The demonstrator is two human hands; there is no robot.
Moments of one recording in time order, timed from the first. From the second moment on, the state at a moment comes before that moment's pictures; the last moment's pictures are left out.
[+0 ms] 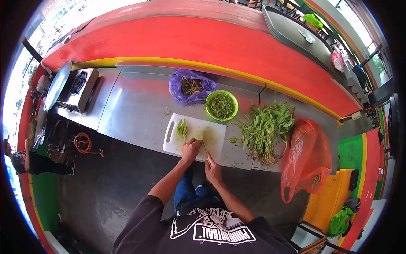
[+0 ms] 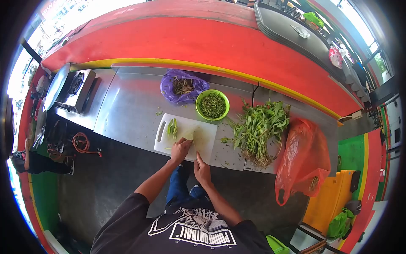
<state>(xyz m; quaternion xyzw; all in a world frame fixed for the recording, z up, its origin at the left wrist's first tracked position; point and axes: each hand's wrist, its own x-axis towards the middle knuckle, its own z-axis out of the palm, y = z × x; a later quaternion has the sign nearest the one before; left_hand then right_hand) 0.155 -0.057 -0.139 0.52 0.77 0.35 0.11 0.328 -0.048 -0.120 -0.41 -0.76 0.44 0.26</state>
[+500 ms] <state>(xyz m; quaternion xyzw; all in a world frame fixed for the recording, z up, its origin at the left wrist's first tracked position) 0.149 -0.055 -0.153 0.53 0.76 0.37 0.12 0.325 -0.040 -0.108 -0.42 -0.73 0.49 0.24</state>
